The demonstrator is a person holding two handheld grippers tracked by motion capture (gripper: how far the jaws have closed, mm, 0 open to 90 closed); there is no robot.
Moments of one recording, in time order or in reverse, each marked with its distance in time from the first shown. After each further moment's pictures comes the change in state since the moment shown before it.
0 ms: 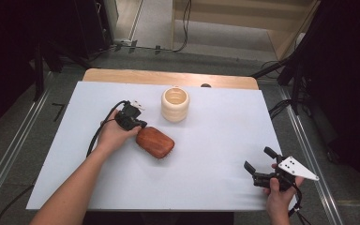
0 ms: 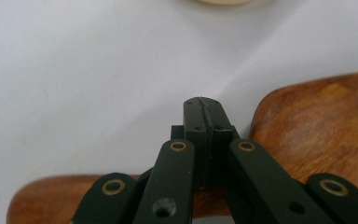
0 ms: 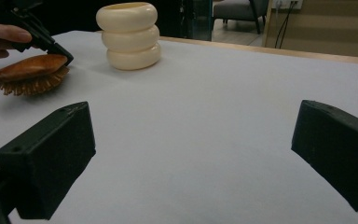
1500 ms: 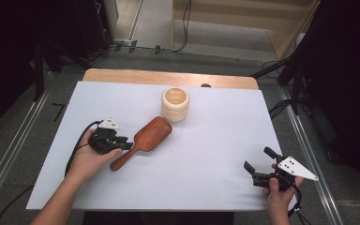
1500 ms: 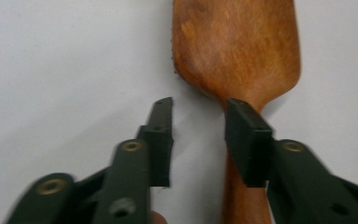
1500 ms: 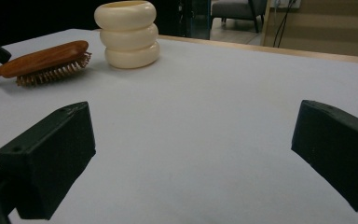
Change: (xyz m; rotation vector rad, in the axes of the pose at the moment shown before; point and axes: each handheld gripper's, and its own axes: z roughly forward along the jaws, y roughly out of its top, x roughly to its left) left arm -0.028 -0.073 -0.066 -0.091 -0.074 -0.080; right arm 0.001 0.000 0.000 0.009 -0.006 -0.001
